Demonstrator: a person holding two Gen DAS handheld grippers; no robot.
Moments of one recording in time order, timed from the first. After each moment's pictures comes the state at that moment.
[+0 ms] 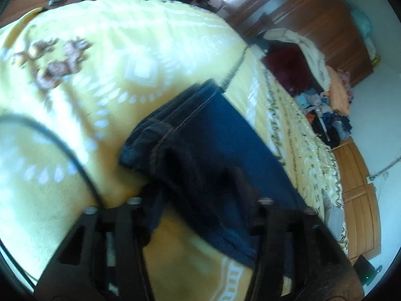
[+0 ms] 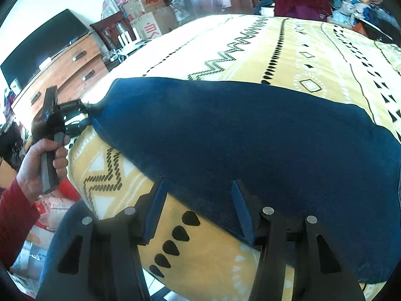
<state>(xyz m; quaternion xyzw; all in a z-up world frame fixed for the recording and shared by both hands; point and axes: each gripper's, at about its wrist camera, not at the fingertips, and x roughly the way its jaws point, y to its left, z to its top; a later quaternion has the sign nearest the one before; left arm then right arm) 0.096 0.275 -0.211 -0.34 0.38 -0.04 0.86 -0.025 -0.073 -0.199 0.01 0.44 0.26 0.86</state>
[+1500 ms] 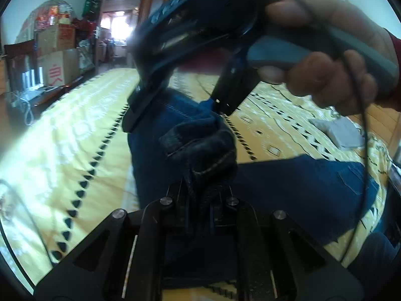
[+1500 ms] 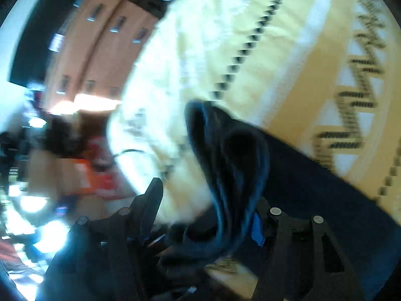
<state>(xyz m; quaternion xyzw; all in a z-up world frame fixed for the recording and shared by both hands) 0.072 0.109 -0.131 -0.03 0.27 -0.18 0.95 0.223 0.131 -0.120 0.00 0.67 0.36 0.64</state>
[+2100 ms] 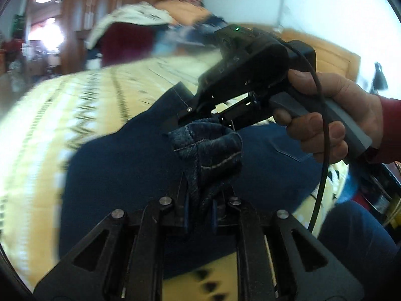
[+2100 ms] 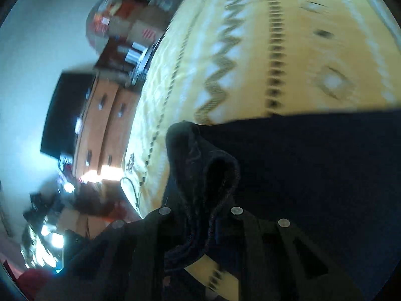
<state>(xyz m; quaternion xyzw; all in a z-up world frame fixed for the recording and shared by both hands) 0.036 -0.066 -0.126 0.06 0.30 -0.35 0.89 0.166 -0.193 -0.177 0.29 0.55 0.33 0.71</state>
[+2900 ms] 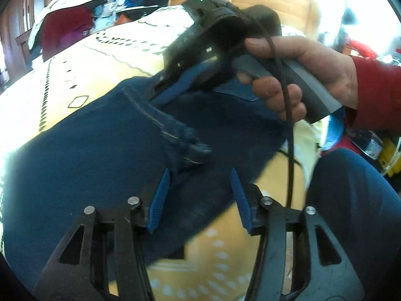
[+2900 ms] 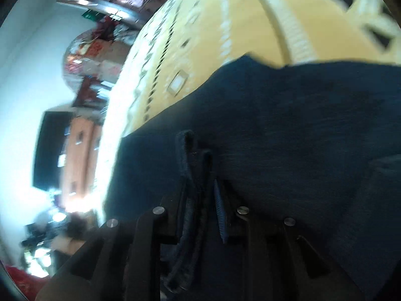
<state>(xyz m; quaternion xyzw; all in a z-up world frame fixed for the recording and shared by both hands) -0.008 -0.146 -0.175 0.16 0.37 -0.44 0.80 0.137 -0.331 -0.257 0.29 0.51 0.22 0.78</state>
